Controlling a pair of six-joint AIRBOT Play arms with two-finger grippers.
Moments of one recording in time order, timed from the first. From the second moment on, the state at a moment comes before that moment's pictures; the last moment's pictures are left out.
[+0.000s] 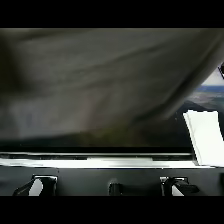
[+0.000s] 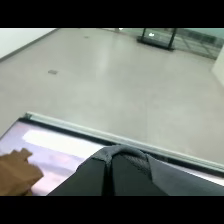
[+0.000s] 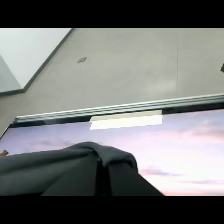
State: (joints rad) left arm 0.55 -0.77 1.93 1.14 -1.26 -1.64; right arm -0.05 -1.01 2.11 1.90 -1.26 -1.38
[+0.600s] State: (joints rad) left arm 0.30 -1.36 1.43 1.11 -1.30 -1.53; right arm 0.05 -1.73 1.91 1.99 -1.28 -1.35
